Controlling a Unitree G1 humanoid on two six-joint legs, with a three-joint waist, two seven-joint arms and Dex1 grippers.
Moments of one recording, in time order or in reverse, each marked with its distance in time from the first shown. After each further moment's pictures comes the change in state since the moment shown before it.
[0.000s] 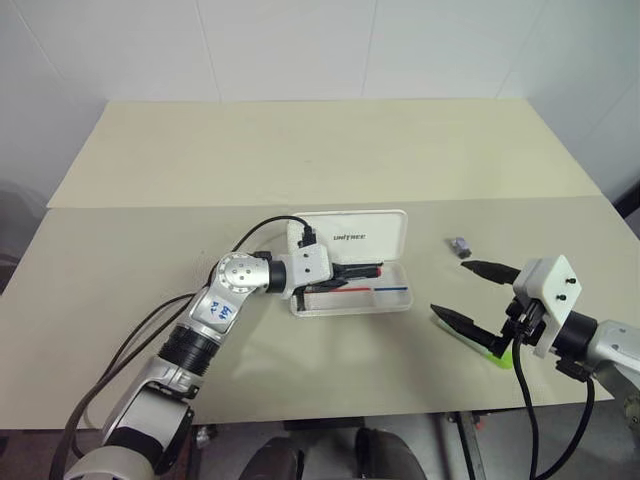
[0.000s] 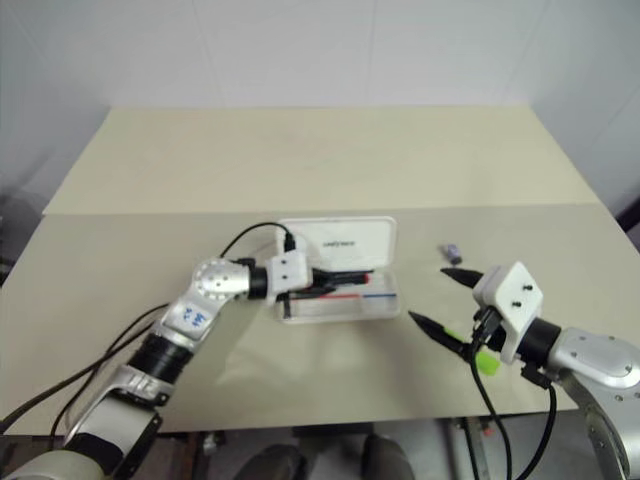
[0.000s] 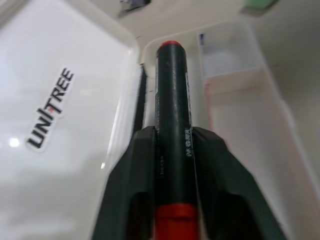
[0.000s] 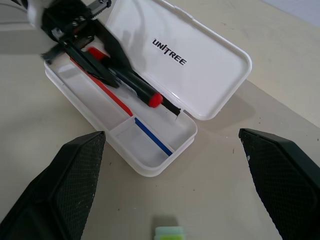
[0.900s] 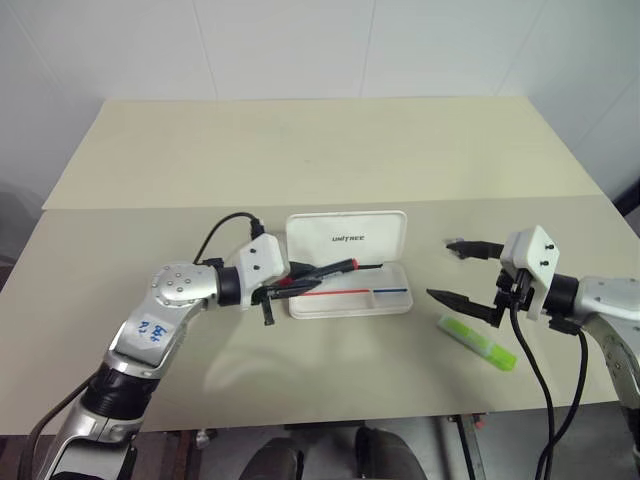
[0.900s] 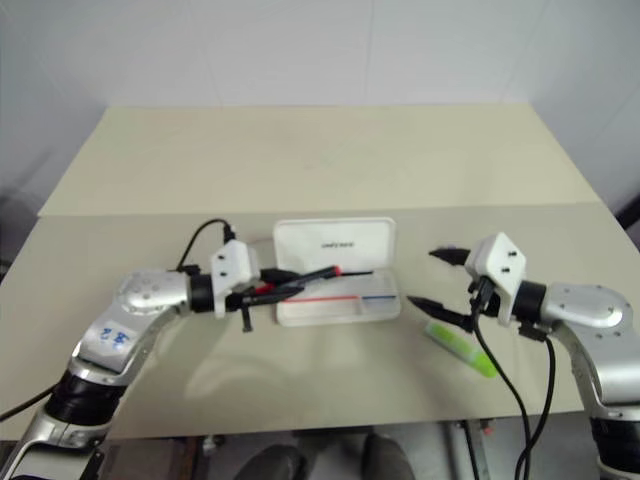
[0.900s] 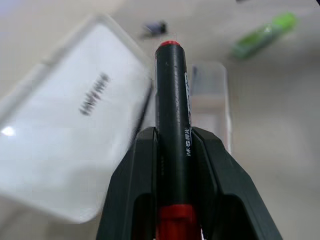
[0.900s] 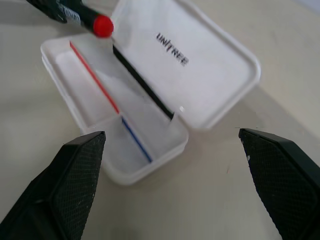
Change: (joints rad) left arm 0.214 0.231 0.112 -0.489 -0.291 0.351 -0.065; right arm -0.233 -0.056 0.121 0.294 -0.085 -0.116 0.226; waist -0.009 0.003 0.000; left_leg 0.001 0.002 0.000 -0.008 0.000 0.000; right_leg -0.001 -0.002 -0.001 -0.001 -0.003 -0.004
